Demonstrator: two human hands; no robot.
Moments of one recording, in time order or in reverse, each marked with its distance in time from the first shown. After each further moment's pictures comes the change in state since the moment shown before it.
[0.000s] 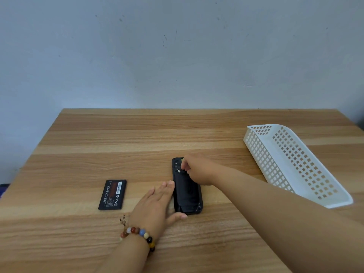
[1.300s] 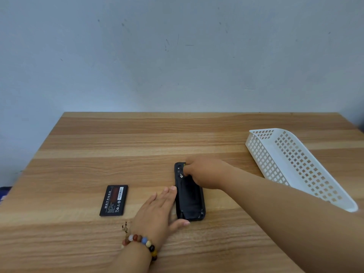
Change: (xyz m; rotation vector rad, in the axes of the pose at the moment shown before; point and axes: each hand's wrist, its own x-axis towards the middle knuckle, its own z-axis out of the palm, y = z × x) left_hand 0.000 0.002 -0.004 -0.012 -0.054 0.002; right_hand 0.008 0.009 -0.009 -0.464 -0.005 -0.257
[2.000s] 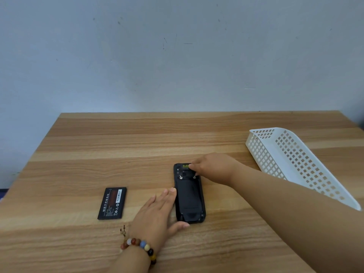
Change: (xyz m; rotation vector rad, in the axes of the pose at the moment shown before) left_hand 0.002 -0.003 0.002 -0.018 0.013 0.001; right_hand -0.002 0.028 0.004 -0.157 0.042 -0.050
